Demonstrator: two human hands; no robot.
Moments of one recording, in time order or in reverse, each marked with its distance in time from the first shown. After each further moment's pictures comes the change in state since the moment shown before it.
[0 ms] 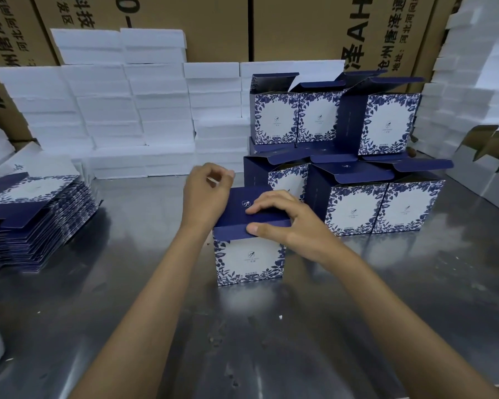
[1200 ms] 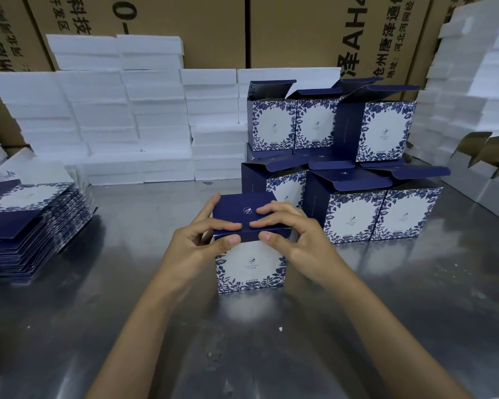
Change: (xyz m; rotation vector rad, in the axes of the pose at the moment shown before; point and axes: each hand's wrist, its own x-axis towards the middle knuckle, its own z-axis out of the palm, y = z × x) left_hand -0.056 -0.038 -0.031 -0.535 -0.409 0.011; right_hand -0.012 0.009 0.003 -0.007 0.128 -0.082
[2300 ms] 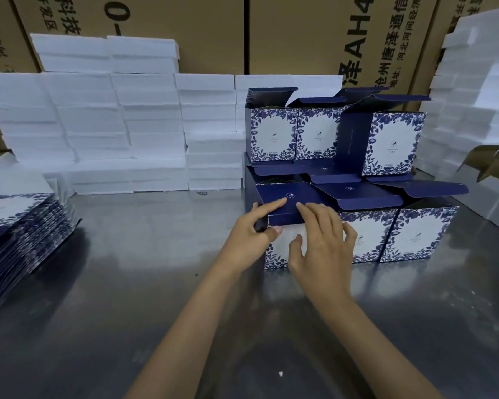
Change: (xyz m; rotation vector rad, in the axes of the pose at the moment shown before) left_hand 0.086 -0.025 0.071 0.207 -0.132 -0.075; right_hand 0.026 0.060 0.001 -1.003 0.505 -0.073
